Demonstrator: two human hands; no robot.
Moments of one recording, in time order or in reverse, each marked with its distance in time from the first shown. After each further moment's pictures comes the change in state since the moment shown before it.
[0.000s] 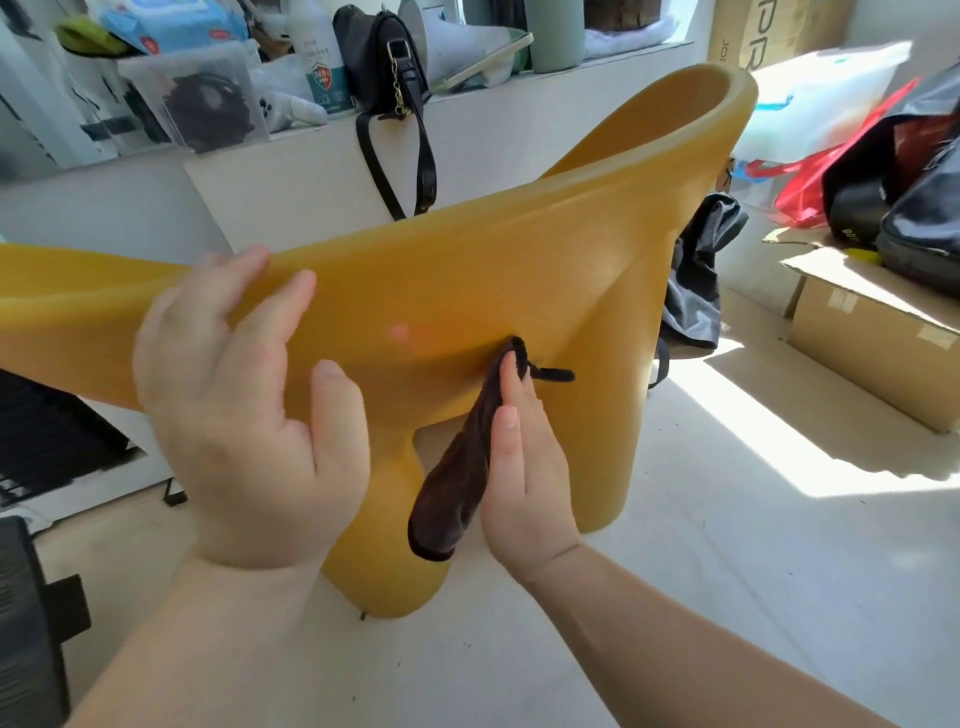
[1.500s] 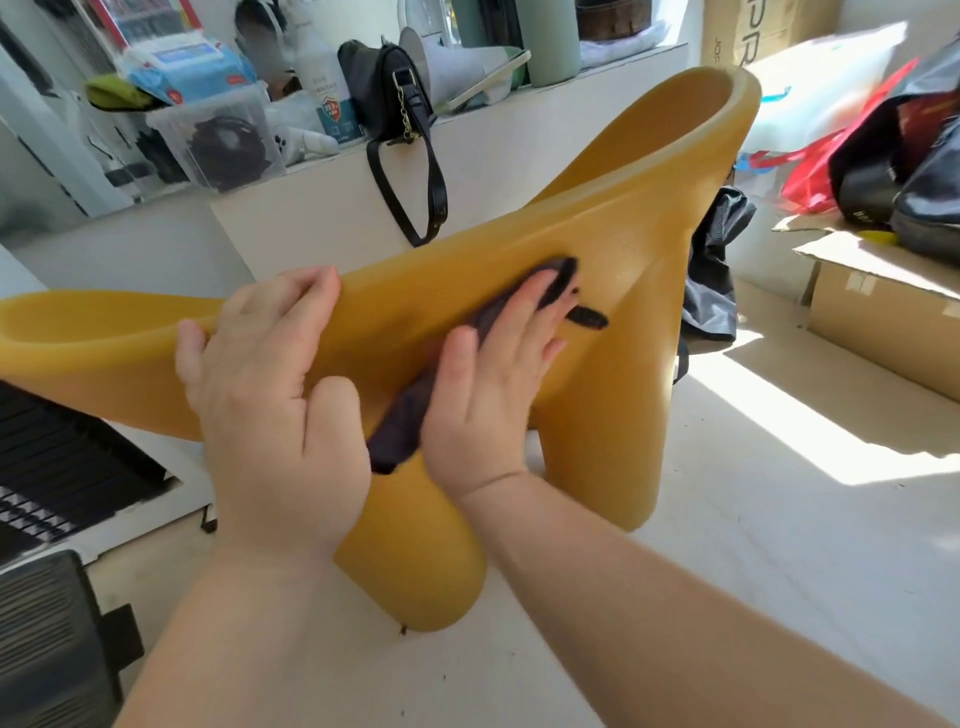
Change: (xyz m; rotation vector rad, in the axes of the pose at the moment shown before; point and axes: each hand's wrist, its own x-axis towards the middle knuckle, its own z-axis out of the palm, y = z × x) left_hand 0.020 -0.013 -0.018 -0.108 -0.281 -0.245; right_hand 0.052 -0.055 0.062 -0.031 0.400 -0.089
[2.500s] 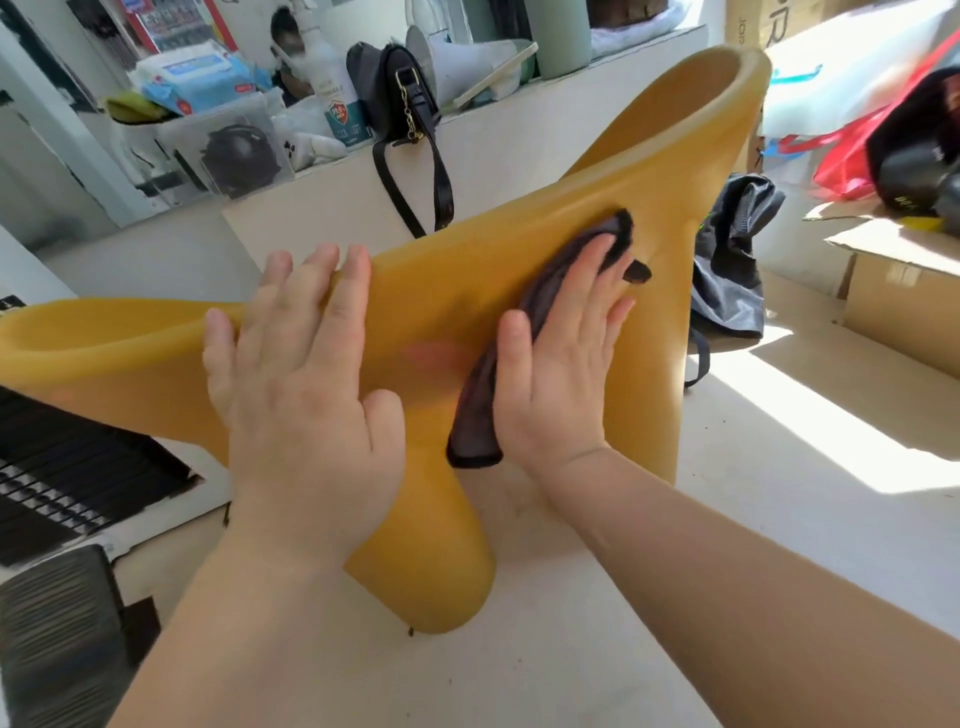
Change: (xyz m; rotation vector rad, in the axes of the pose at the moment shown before) left_hand -0.001 0.021 0.020 0.347 -0.133 0.092; right_hand 0.043 0.043 -0.047 -0.182 -0.069 -0.136
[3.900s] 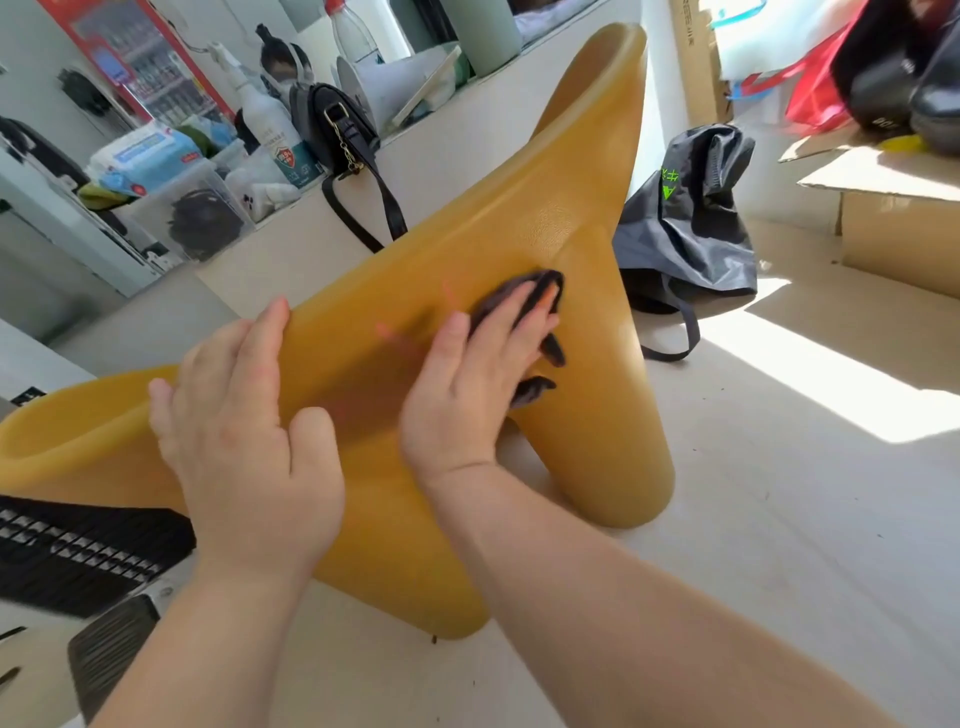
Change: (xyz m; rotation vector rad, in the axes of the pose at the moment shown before) left_hand 0.017 0.042 0.006 -0.033 0.011 -0.090; right_hand 0.008 -0.019 0.011 0.422 0.205 0.458
